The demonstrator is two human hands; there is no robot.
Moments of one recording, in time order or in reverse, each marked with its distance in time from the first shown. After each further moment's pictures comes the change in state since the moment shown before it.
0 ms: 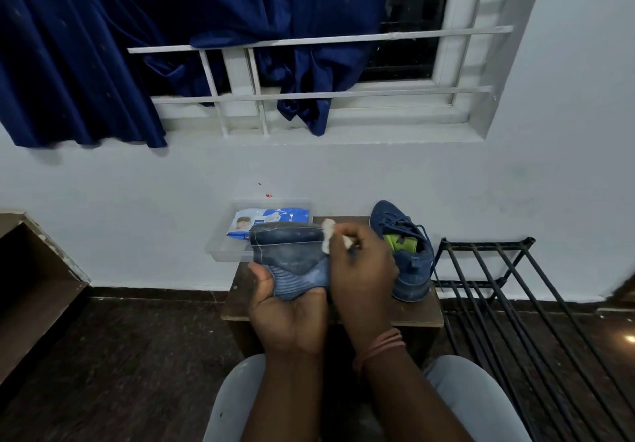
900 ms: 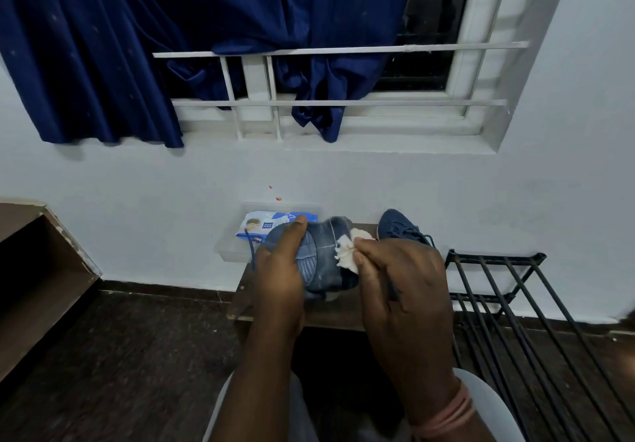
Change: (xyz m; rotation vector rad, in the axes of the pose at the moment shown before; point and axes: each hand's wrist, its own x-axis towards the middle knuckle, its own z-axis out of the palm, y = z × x) left_hand -0.003 0.028 0.055 0.874 0.178 0.282; right_hand -0.013 -0.033 -0.075 -0.162 -0.079 -0.535
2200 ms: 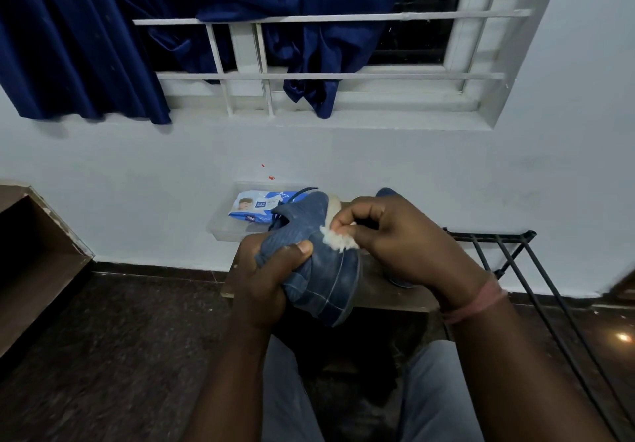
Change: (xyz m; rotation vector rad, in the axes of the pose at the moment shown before) left_hand -0.018 -0.008 -0.035 0.102 -0.429 0.375; right_hand 0.069 0.022 -0.009 0.315 -0.815 0.280
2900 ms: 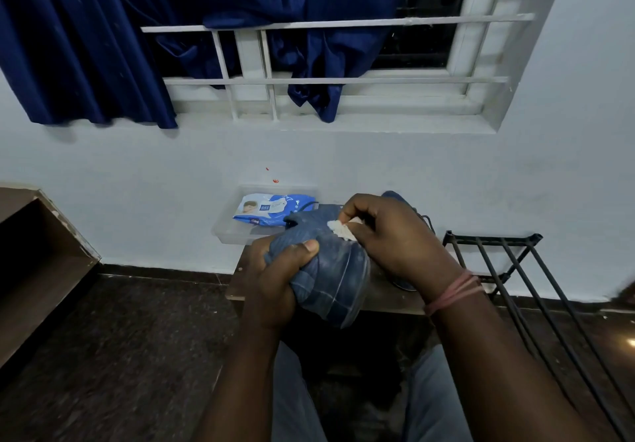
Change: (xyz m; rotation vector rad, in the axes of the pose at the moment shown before) left_hand 0.005 -0.014 -0.006 0.051 0.144 -0.119; right_hand 0.020 0.033 0.013 -0.207 0.156 -0.026
